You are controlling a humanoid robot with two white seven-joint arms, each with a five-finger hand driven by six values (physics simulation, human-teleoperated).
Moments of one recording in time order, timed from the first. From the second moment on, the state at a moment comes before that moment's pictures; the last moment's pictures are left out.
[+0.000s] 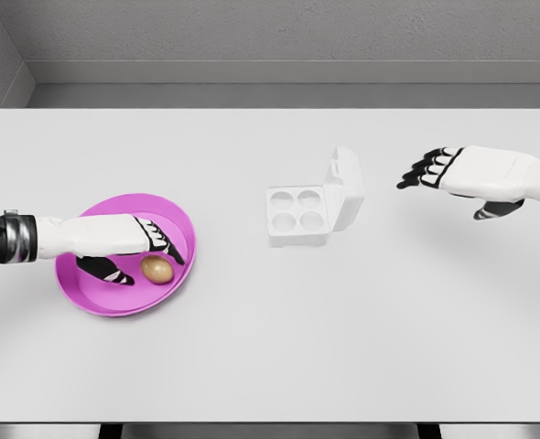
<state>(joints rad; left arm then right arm) -0.65 0.93 -0.93 -1.47 -0.17 -0.61 -0.48 -0.57 -0.94 0.50 -1.56 0.43 -0.61 0.61</state>
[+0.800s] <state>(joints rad) -0.65 0.92 -0.93 -1.48 -0.19 -0.61 -0.48 -0.57 -0.93 0.50 -1.56 0.43 -0.61 0.61</state>
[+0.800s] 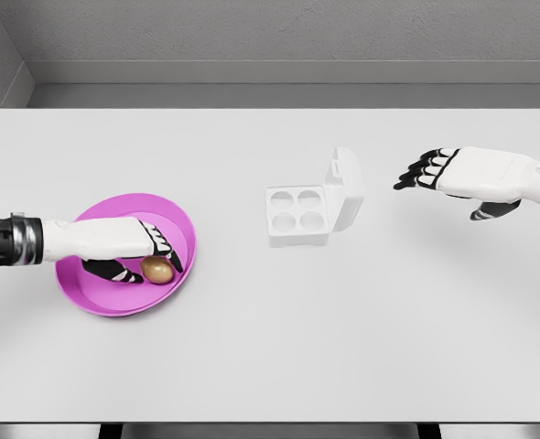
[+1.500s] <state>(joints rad) -0.65 0.91 -0.93 -1.48 -0.19 -0.61 -0.50 -0.57 -0.93 0.51 -1.56 0.43 -0.61 0.61</state>
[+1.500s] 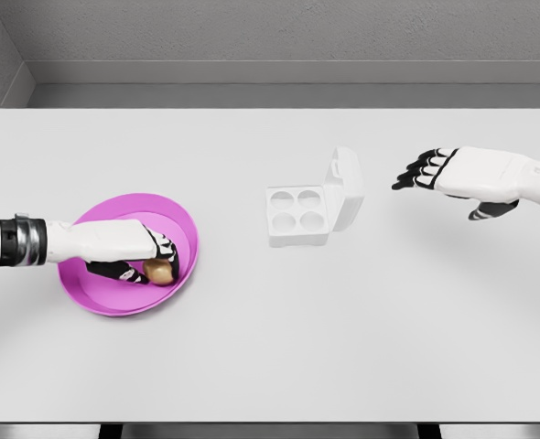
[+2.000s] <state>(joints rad) -0.71 0.91 -0.92 -1.48 -0.19 -0.61 -0.50 -0.57 -0.93 0.51 -1.56 0.43 -0.61 0.61</state>
